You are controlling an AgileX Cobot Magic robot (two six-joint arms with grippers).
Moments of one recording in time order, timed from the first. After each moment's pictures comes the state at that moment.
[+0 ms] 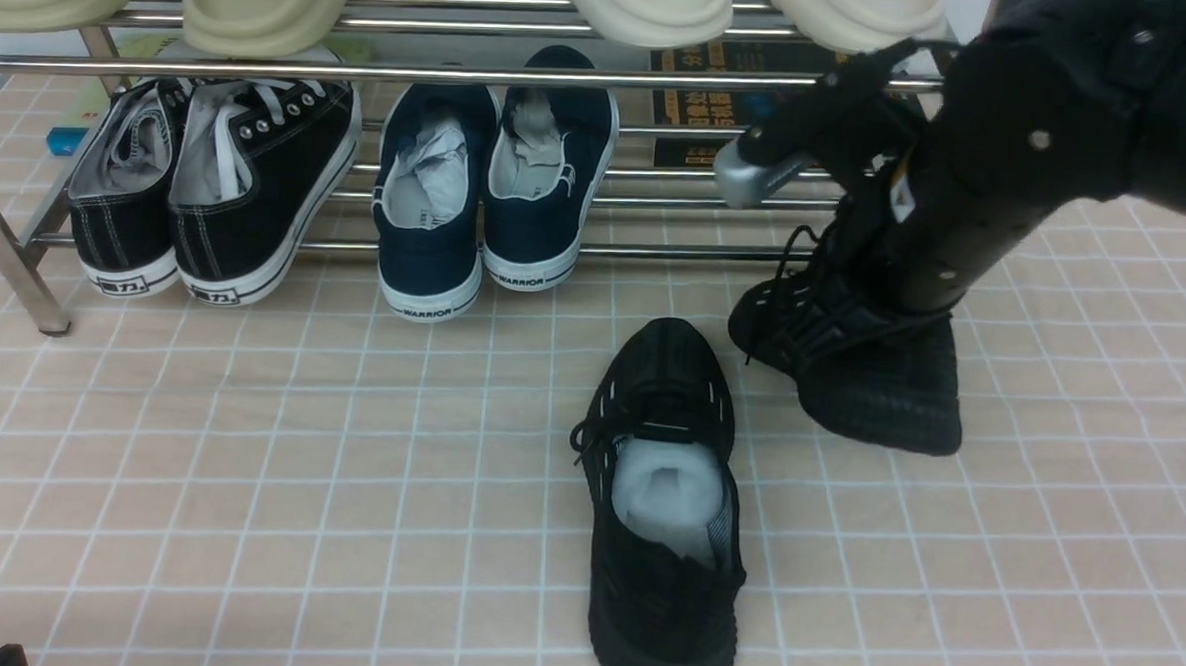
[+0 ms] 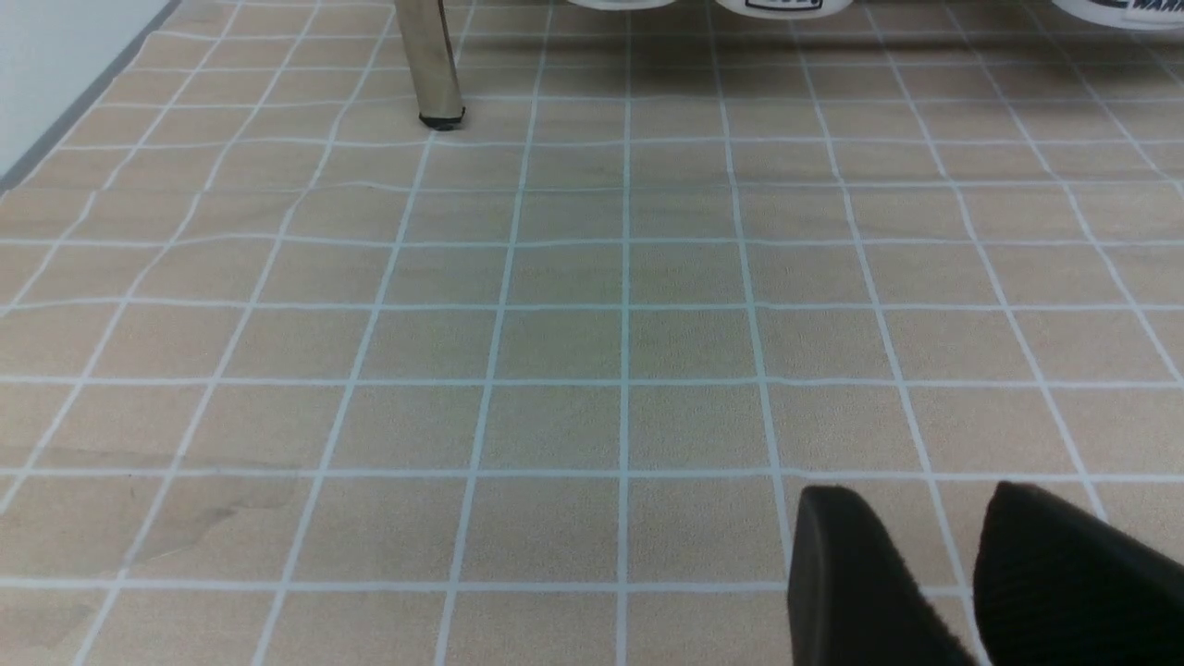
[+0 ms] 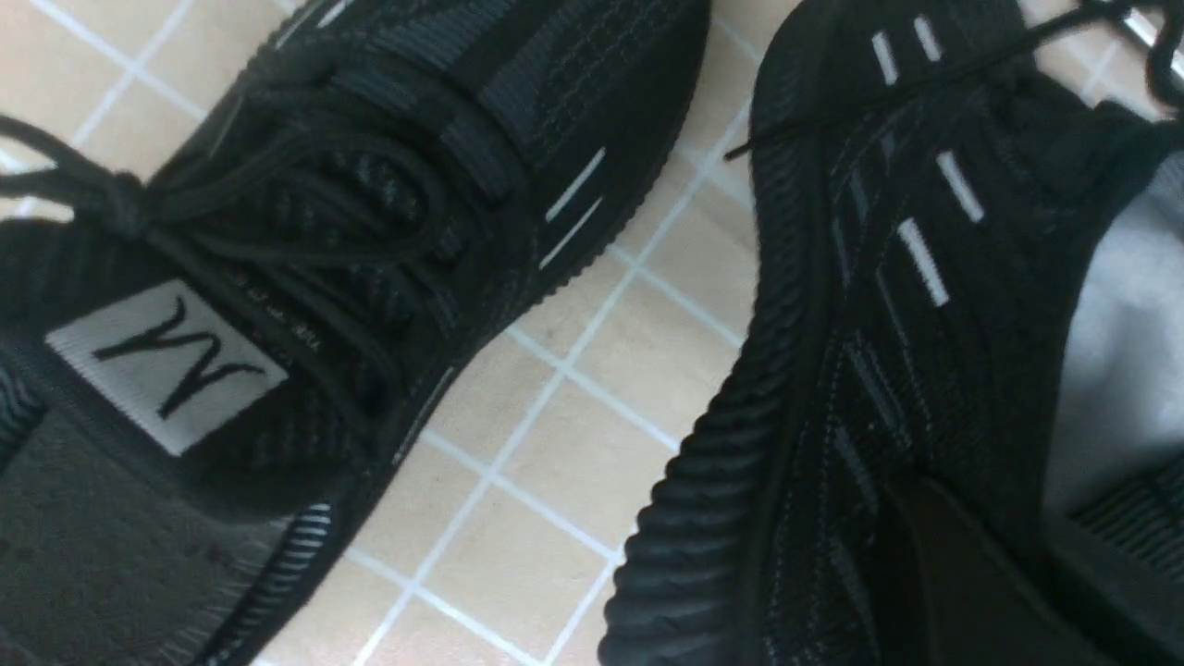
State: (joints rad) right arm 0.60 1.72 -1.46 -0.19 0.96 0.03; left arm -0.05 -0.01 0.03 0.20 0.38 -0.17
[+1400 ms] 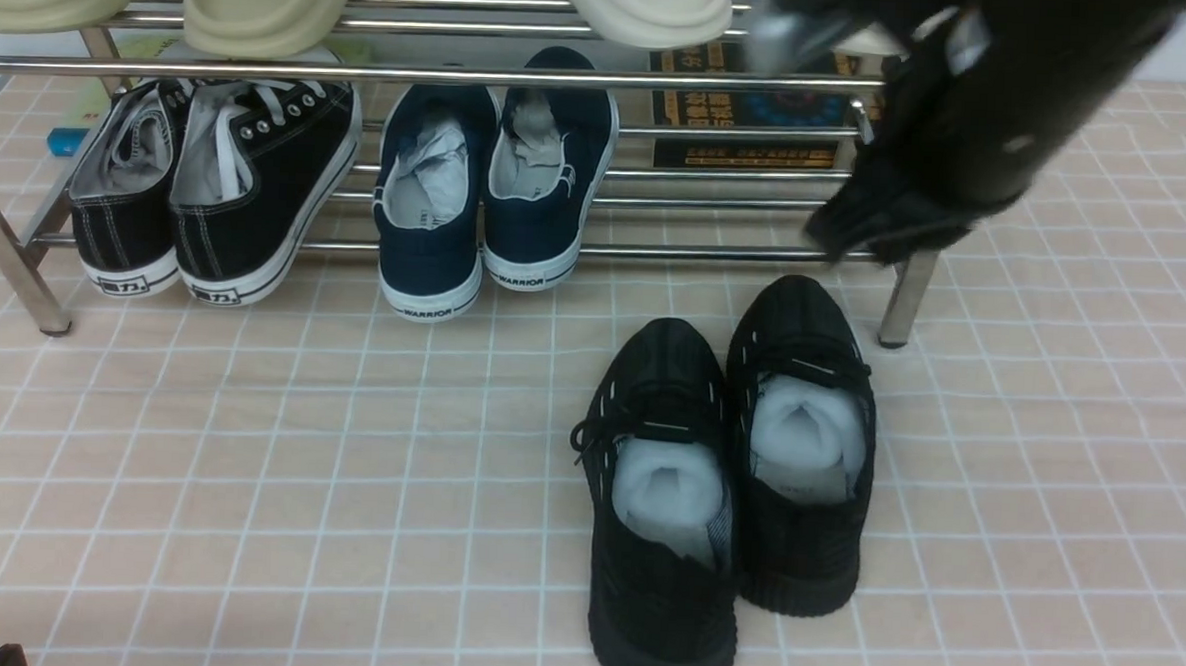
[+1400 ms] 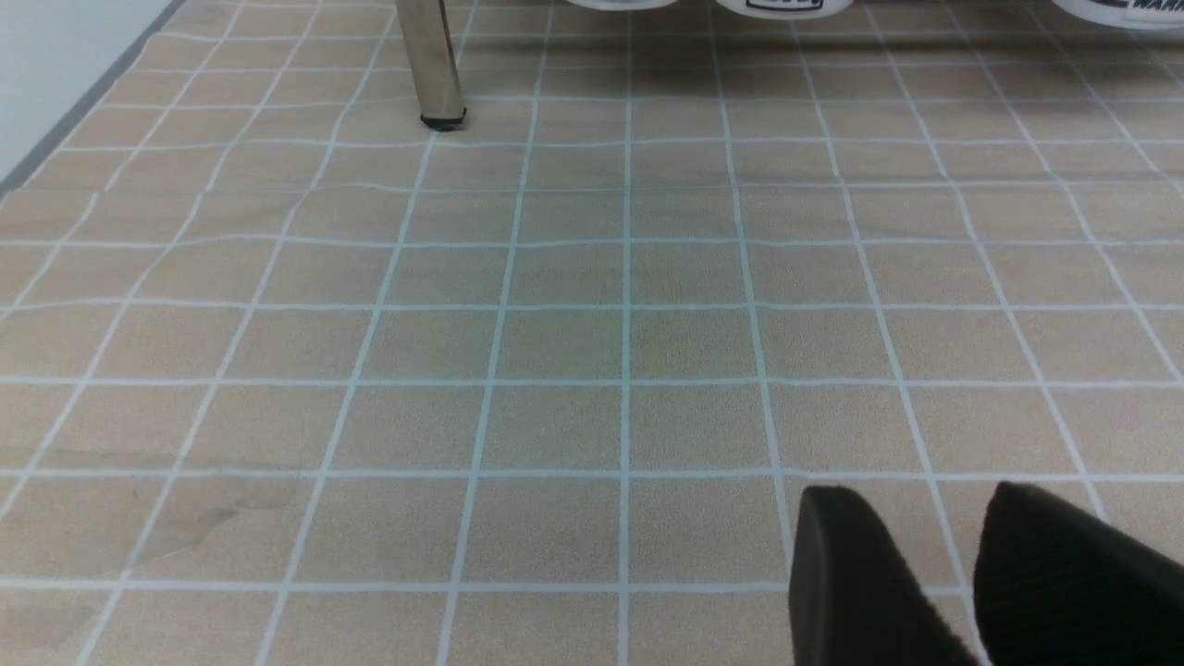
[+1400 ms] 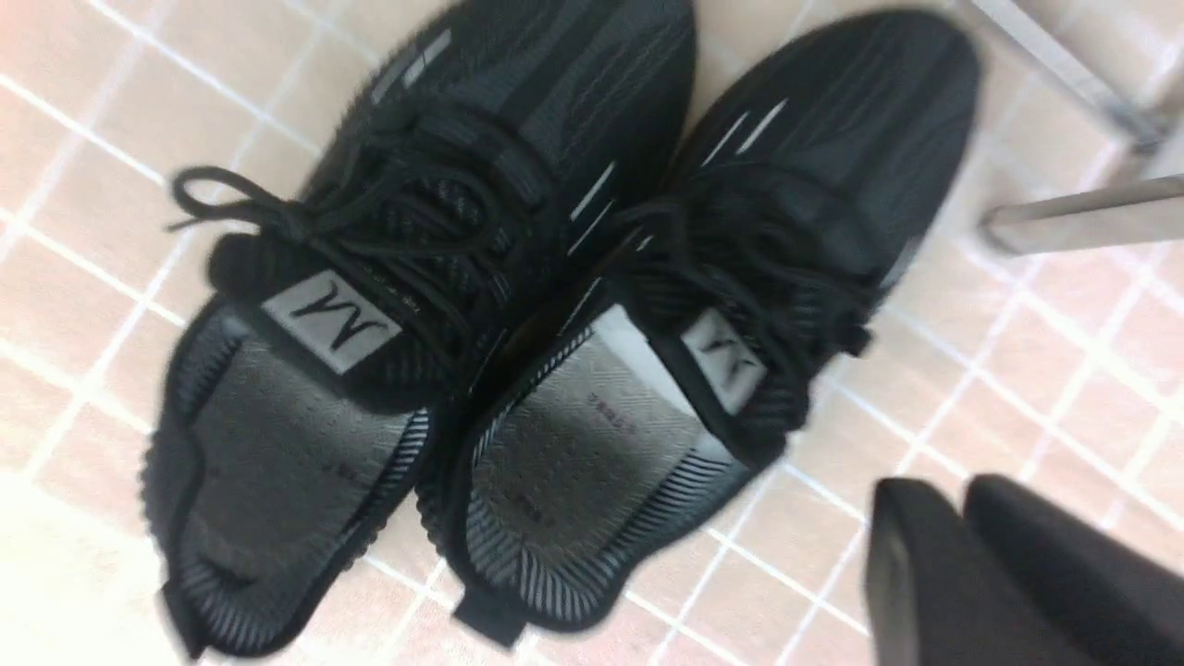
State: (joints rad) right arm 0.60 1.62 -1.70 -0.12 1.24 0.01; left arm -0.05 -0.01 0.03 0.20 0.38 -0.17
